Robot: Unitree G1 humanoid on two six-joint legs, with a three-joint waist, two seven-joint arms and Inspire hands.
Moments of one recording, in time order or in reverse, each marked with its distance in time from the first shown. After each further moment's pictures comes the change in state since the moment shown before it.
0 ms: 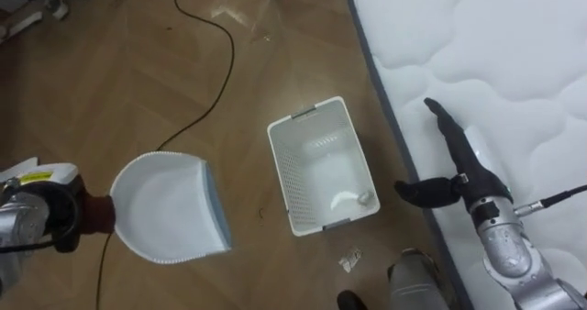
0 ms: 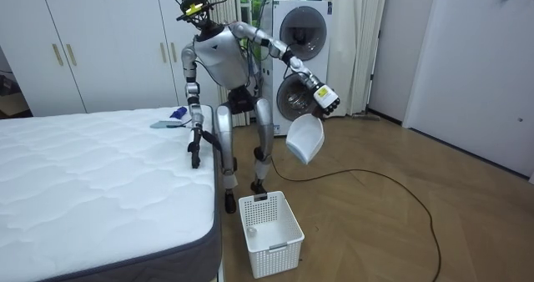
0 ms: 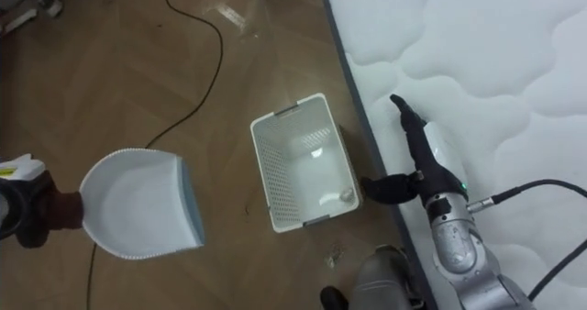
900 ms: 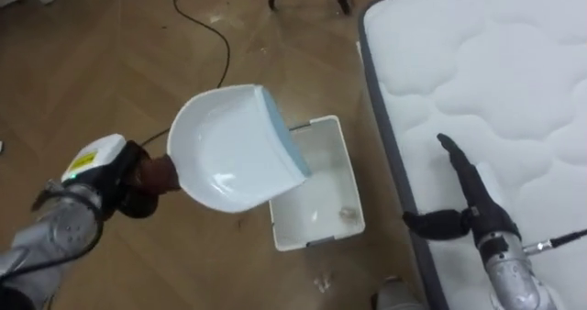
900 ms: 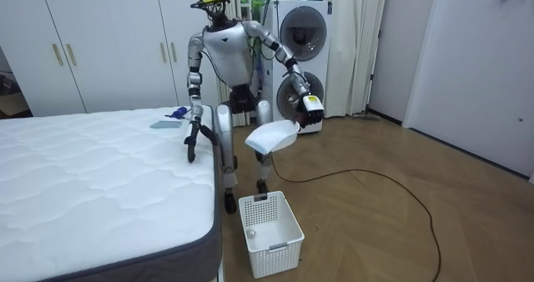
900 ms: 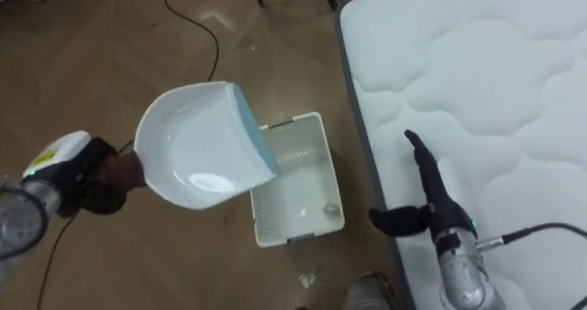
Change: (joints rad) left arm 0.210 -0.099 0.220 -0.347 -0.307 -0.131 0.175; right arm 0.122 0.037 -0.001 0.080 0.078 -0.033 -0.035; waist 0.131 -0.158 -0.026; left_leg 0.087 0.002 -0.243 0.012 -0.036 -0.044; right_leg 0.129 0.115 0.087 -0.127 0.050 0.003
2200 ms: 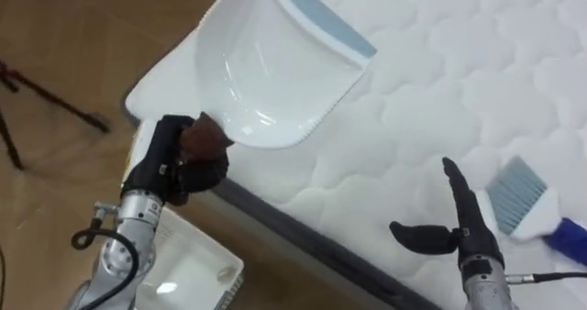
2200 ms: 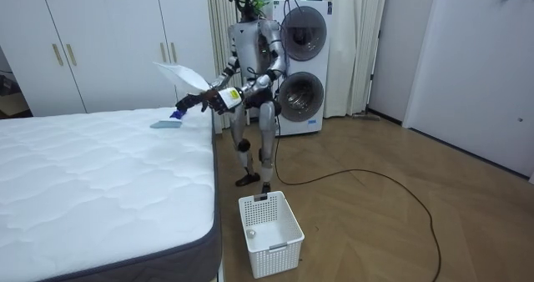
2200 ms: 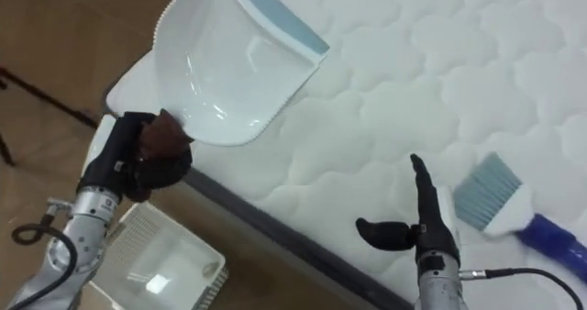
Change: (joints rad) left arm 0.145 -0.360 0.182 -0.290 -0.148 -0.080 0.098; right arm 0.073 0.137 -0.083 -0.087 0.064 0.042 -0.036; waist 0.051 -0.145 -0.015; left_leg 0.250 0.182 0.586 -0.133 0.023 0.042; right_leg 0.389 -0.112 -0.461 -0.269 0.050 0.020
